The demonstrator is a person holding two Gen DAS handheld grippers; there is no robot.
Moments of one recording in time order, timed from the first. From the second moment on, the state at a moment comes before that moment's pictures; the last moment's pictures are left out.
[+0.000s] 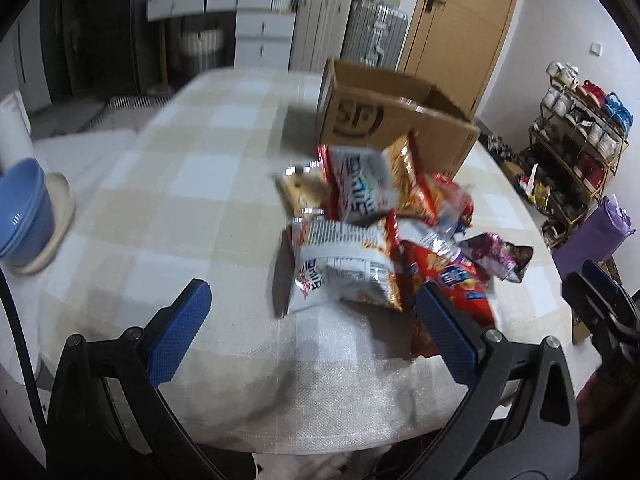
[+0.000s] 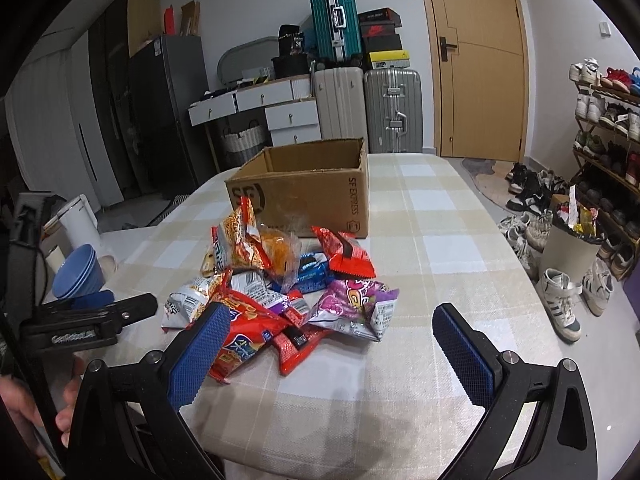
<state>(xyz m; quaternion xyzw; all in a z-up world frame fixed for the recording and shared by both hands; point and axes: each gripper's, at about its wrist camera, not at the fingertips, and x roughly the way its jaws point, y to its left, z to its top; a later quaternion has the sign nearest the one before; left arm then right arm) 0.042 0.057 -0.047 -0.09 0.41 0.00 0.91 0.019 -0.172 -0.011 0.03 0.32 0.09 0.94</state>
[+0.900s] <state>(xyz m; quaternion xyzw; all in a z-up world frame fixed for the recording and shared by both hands) 0.126 0.043 -0.102 -0.10 0.51 -0.08 0.85 0.035 -0.134 -0.045 0.02 0.39 0.20 0.90</state>
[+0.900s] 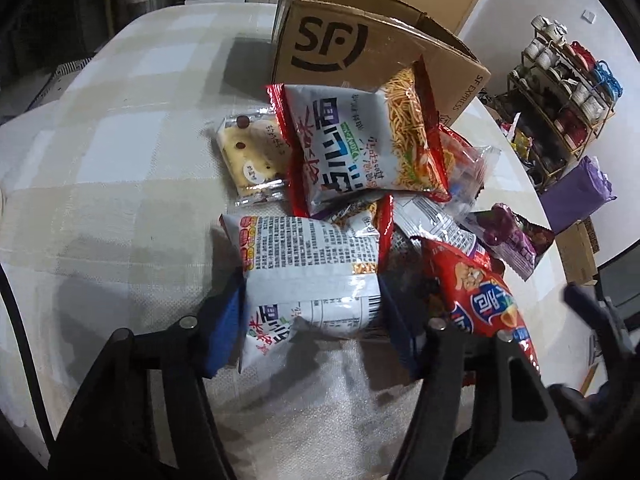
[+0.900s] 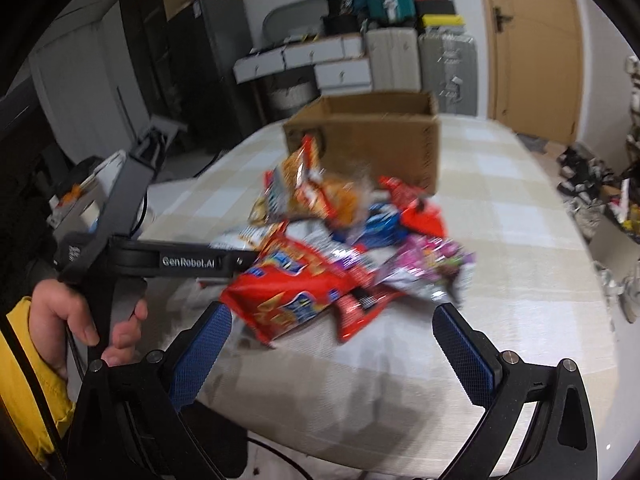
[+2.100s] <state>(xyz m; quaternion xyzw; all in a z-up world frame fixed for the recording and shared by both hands) 0.101 0.085 -0.091 -0.14 0.50 -0.07 0.85 0.075 -0.090 -0.067 0.02 0.41 0.28 0.87</state>
